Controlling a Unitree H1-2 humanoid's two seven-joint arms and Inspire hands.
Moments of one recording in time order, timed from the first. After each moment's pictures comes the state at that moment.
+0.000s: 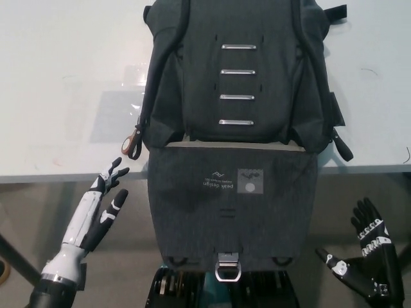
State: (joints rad) left_arm -0.11 0.20 -0.01 0.01 0.19 -0.18 -0.05; right_arm 0.05 0.01 -0.12 0.15 0.16 -0.38 0.12
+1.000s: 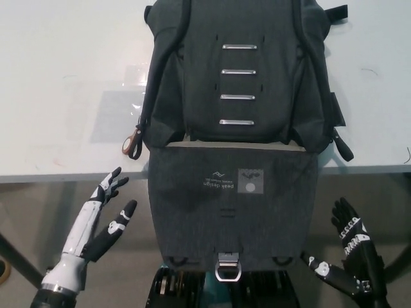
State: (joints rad) left_arm -0.07 0.20 -0.02 0.00 0.19 -0.17 -0.05; right_arm 0.02 -0.03 -0.04 0.21 0.10 -0.39 0.12
